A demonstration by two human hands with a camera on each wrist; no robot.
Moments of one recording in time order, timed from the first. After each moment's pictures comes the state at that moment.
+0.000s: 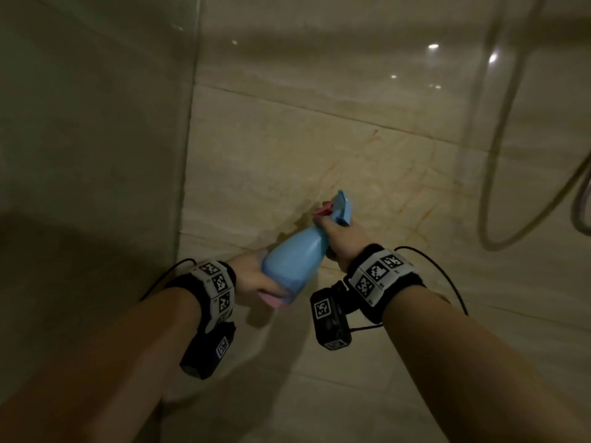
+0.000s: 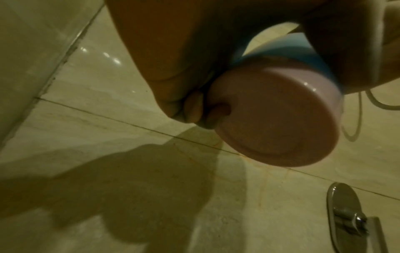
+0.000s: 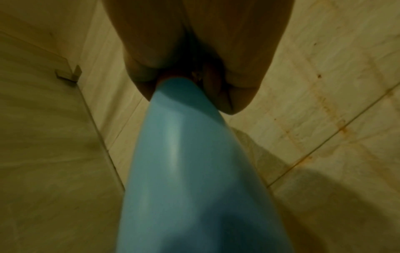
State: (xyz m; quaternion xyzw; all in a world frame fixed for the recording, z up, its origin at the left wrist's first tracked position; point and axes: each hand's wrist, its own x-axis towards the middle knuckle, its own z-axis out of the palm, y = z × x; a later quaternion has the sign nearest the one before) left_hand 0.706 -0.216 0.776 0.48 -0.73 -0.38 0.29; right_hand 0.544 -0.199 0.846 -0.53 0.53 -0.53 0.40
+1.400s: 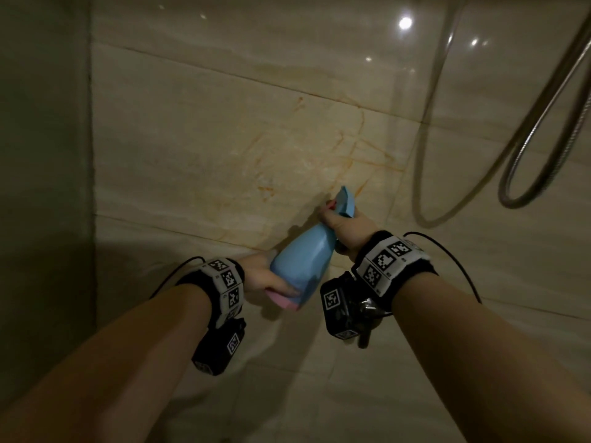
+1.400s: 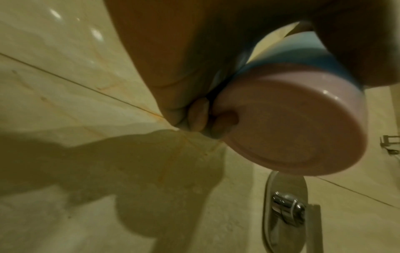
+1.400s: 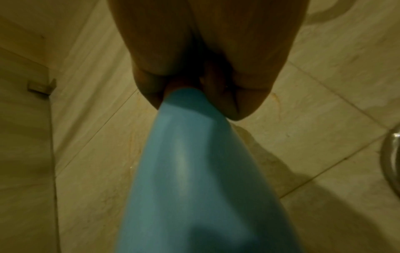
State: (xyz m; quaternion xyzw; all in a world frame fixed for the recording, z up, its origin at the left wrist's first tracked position) left_hand 0.557 -0.229 0.766 0.47 -0.73 -0.43 0.23; right_hand 0.395 -0.206 0.851 -0.54 0.61 -0.47 0.34
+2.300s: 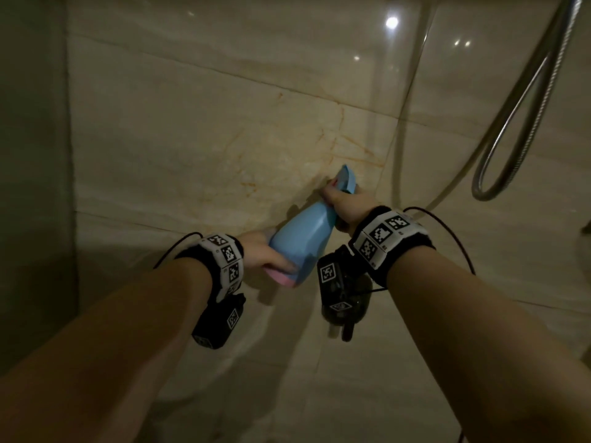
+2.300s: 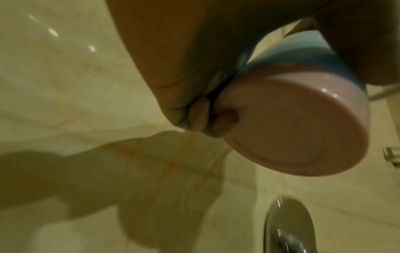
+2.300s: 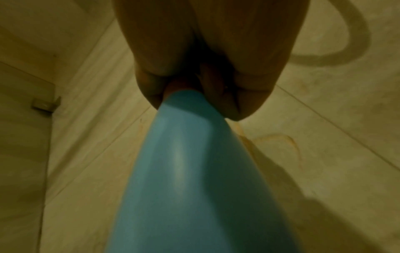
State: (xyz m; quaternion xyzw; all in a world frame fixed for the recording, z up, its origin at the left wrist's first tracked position) left_hand 0.533 -0.218 0.797 0.45 -0.74 -0.43 0.27; right_hand 0.376 -0.192 0.882 -0.53 0.60 -0.51 0.32
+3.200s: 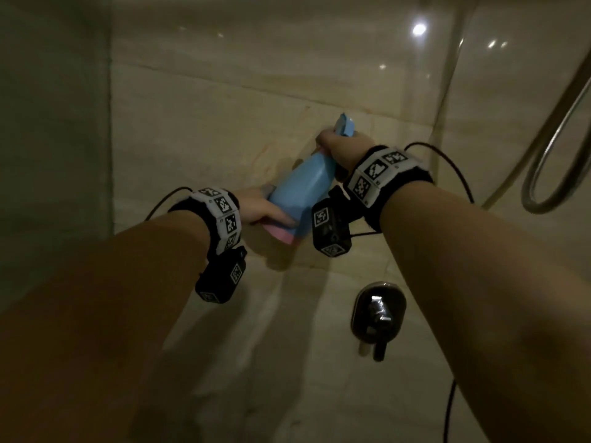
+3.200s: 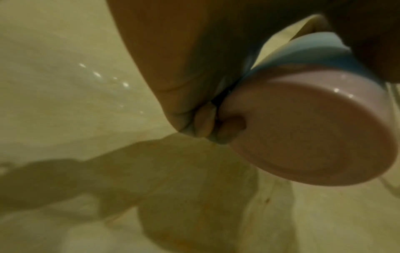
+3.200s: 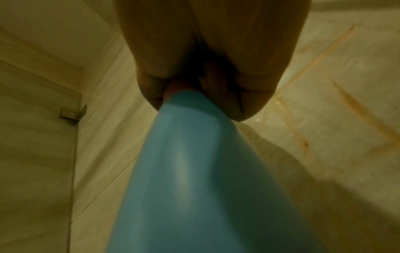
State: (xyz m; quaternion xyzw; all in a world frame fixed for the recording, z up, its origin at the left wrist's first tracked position) left_hand 0.585 -0.249 0.862 0.44 -0.73 -0.39 0.34; right_hand 0.432 -0.228 0.955 -0.61 0.61 -0.45 0.24
